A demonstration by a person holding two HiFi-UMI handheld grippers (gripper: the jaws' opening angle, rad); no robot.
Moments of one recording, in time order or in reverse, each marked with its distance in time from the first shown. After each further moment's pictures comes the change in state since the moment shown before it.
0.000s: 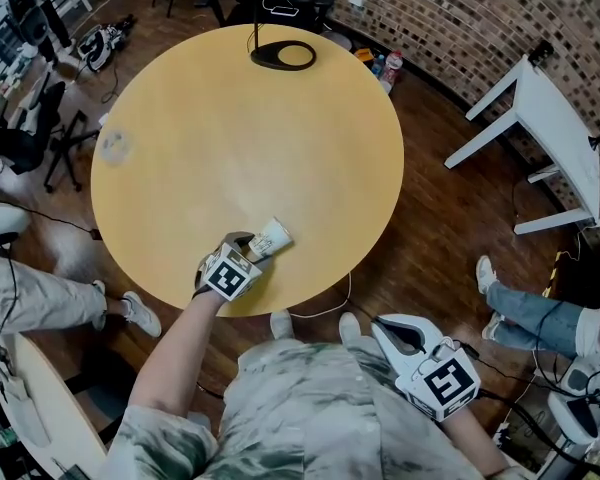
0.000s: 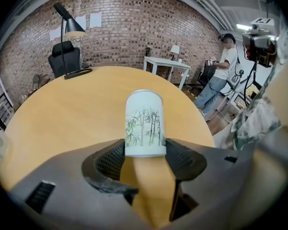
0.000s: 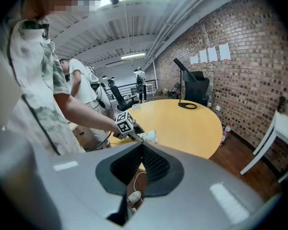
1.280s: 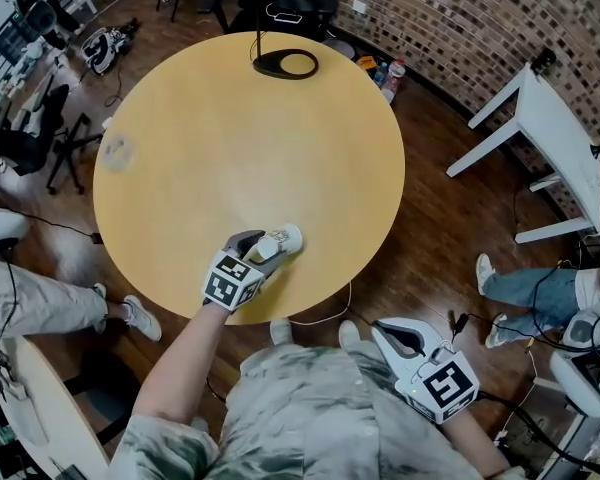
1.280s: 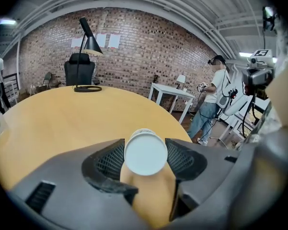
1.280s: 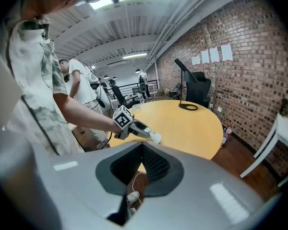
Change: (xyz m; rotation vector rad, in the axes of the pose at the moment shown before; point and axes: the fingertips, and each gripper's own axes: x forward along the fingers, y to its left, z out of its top) left arm -0.027 0.000 0.073 -0.163 -0.324 0.004; right arm 0.005 -0.014 0.005 -0.021 -0.003 0.015
